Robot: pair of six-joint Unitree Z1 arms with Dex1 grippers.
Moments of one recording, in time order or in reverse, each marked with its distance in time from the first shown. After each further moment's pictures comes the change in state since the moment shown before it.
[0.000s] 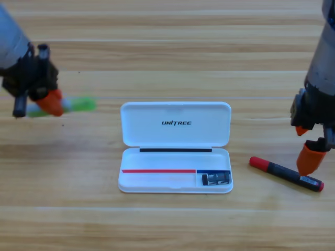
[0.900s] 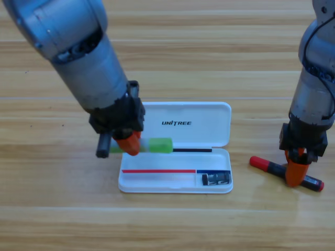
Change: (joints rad) arm 0 -0.360 0.179 -0.164 0.050 0.015 -0.186; arm 1 -0.087 0.175 0.111 -0.195 0.049 -0.068
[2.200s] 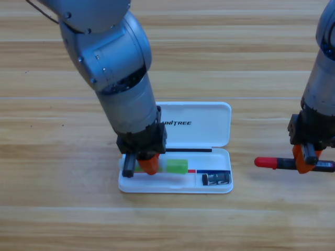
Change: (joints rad) arm 0 -0.042 0.145 -0.029 -0.051 0.004 -0.030; arm 1 0.066 -0.144 0.004 0.078 -0.049 -0.074
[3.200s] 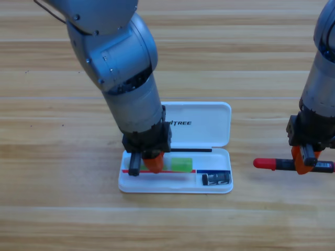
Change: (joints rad) arm 0 0.000 0.021 -0.019 -0.011 0.000 -0.001; arm 1 0.013 0.000 -0.001 0.000 -0.002 0.000
